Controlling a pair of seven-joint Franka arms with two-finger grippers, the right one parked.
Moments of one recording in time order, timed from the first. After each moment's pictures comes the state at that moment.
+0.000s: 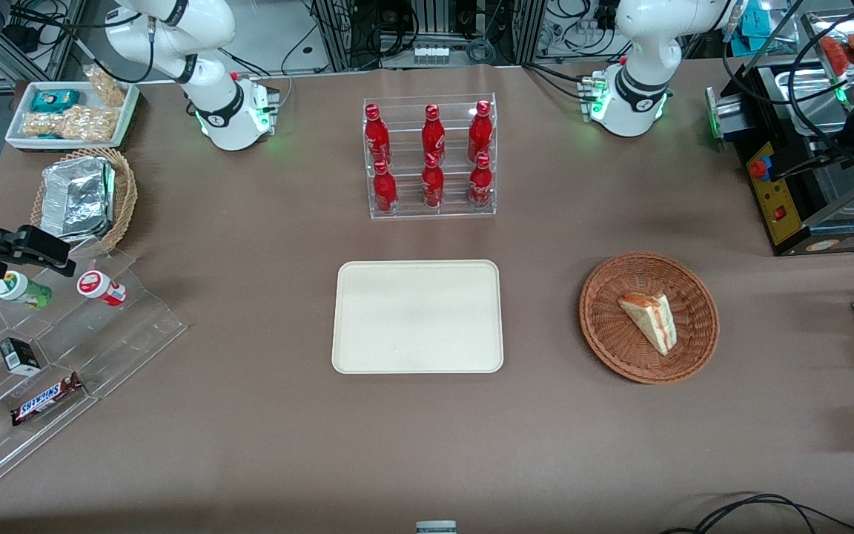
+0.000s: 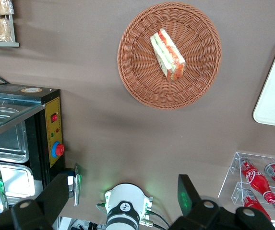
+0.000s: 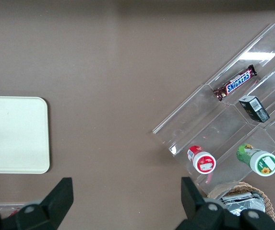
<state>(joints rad) 0.15 0.04 -0.19 -1.40 0.05 1.22 -0.18</state>
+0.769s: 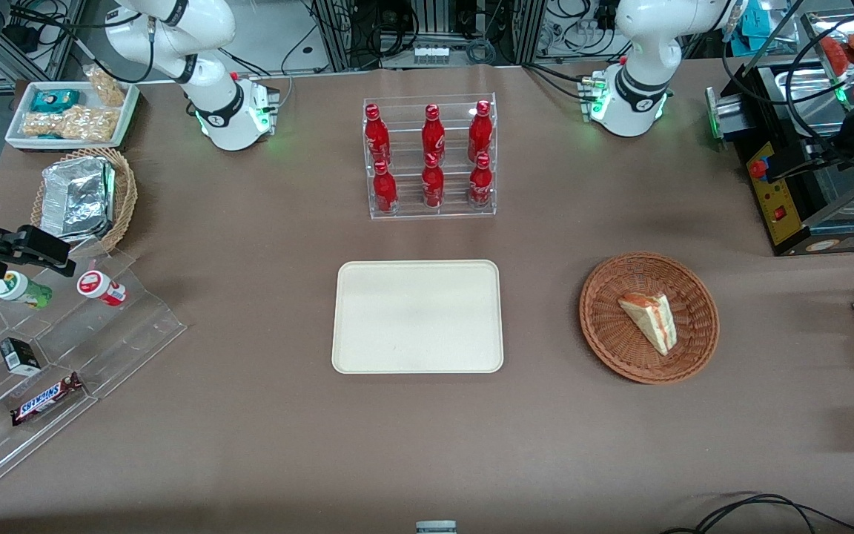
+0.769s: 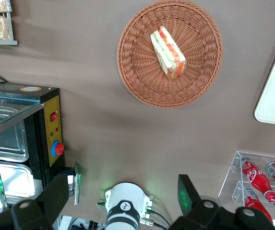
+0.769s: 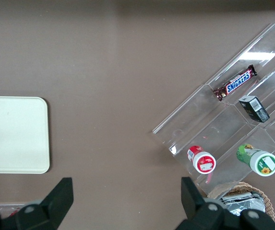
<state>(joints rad) 0.15 0.04 -0.19 -1.41 0.05 1.23 -0.18</state>
